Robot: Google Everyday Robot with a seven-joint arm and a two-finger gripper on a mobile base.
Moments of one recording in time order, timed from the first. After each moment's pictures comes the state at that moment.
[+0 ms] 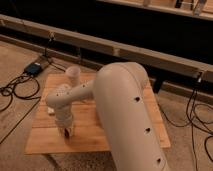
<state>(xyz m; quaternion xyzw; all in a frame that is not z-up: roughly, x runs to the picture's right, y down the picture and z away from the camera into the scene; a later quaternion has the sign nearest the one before) -0.213 0.258 0.792 -0.37 0.31 0.58 0.66</state>
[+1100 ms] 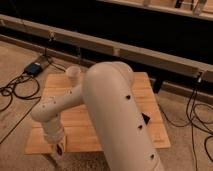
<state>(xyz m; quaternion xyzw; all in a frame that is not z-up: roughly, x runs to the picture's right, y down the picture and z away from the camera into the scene) -0.240 0.325 0.731 -0.38 0.35 0.53 0.67</state>
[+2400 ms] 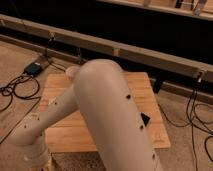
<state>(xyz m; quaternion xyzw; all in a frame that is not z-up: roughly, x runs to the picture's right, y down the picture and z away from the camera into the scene) -0.280 0.381 0.646 -0.41 0.33 0.53 0.67</state>
